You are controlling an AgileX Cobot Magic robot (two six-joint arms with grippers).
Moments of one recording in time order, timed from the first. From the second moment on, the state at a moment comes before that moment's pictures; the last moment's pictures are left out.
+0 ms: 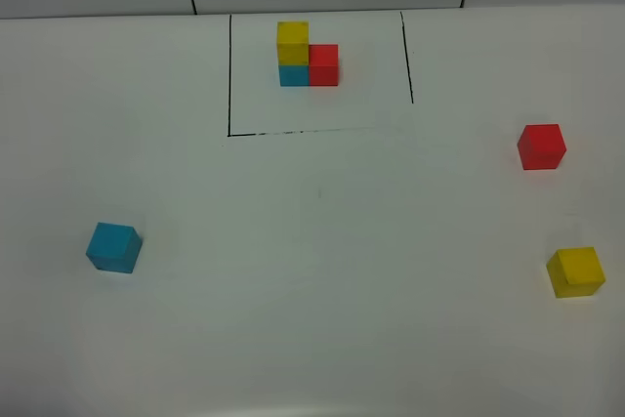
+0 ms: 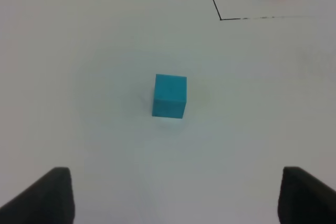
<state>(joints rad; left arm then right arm) 0.01 -0.01 -0.51 -0.19 1.04 0.05 0.00 -0.01 -0.49 0.09 1.06 -0.03</state>
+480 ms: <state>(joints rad) 0.01 -0.01 -0.51 -0.19 1.04 0.05 0.00 -0.01 -0.49 0.09 1.06 -0.03</state>
